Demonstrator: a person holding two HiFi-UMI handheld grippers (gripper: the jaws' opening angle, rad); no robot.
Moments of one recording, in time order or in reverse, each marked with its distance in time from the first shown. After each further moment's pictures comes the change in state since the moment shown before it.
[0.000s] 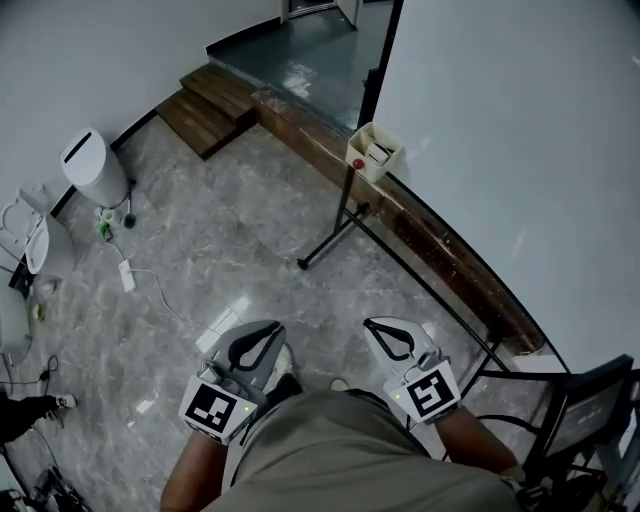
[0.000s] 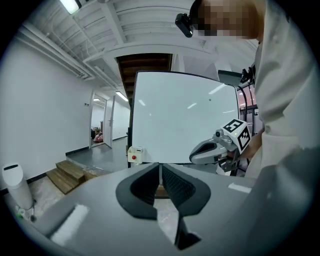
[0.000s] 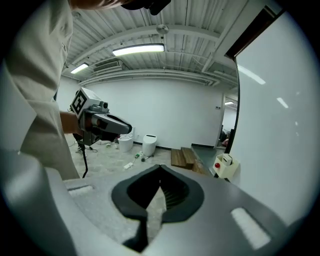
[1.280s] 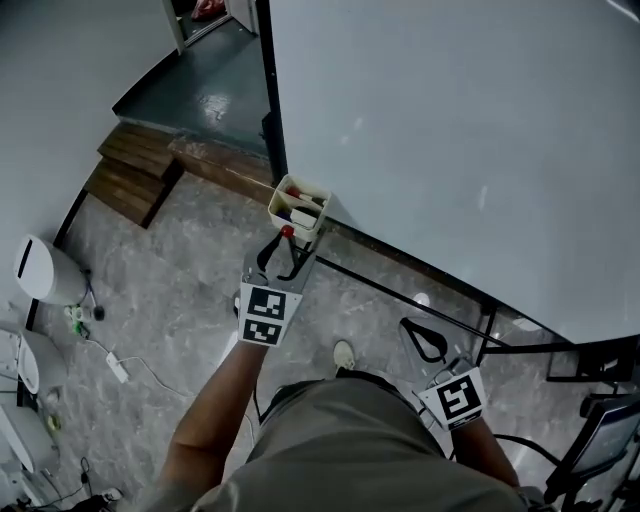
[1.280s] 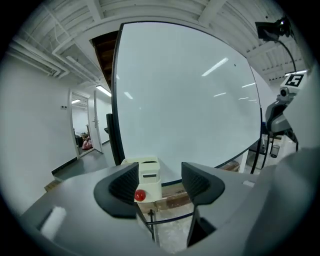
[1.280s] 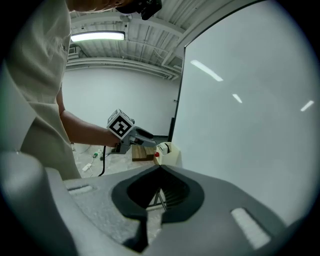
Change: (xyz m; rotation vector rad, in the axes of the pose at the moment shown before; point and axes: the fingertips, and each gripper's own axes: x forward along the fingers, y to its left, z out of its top) left arm 0.391 0.112 0.034 0.219 0.073 -0.086; right arm -0.021 -0.220 -0.045 0.202 0.088 -0.447
